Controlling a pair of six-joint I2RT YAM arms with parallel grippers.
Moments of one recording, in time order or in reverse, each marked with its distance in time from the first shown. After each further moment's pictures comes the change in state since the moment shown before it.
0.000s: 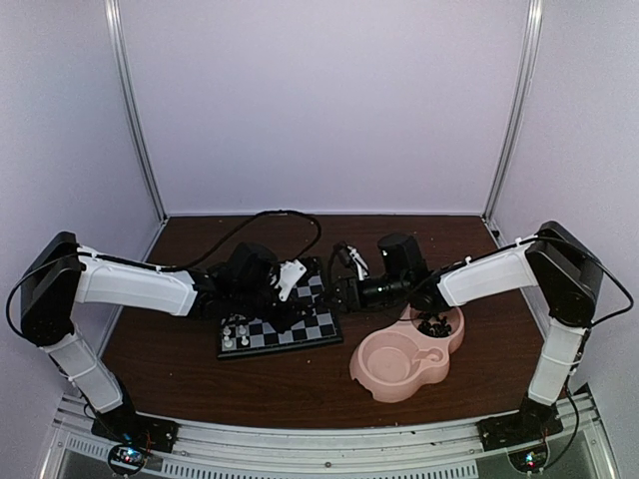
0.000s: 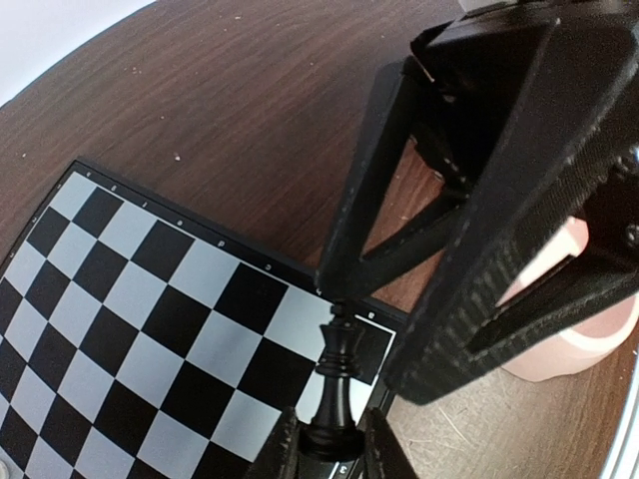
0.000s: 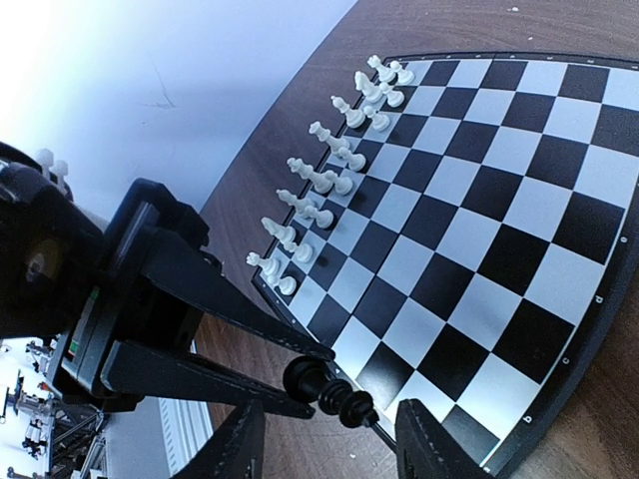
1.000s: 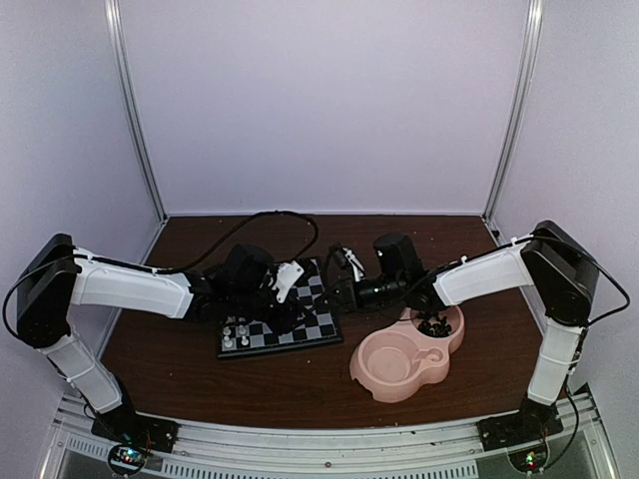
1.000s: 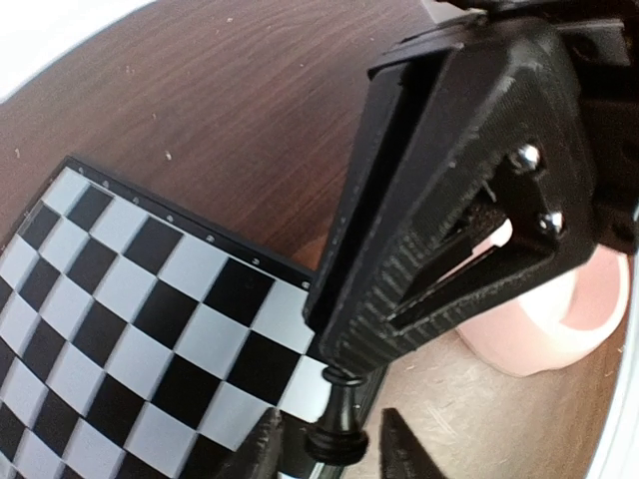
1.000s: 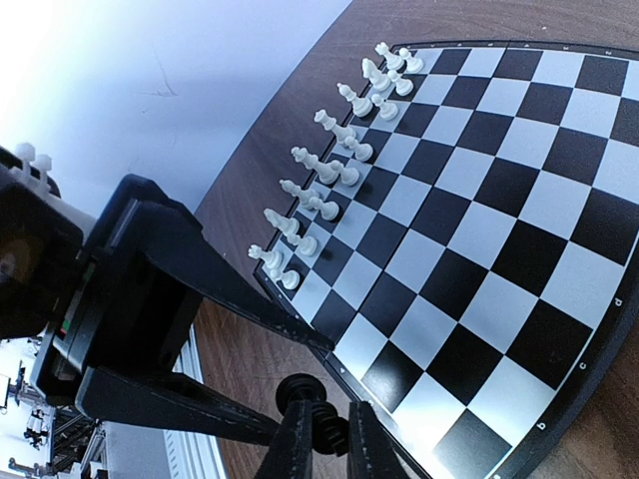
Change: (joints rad) left arm 0.000 -0.024 -0.029 0.017 0.024 -0.008; right arm 0.013 0.028 0.032 -0.017 -0.018 -0.007
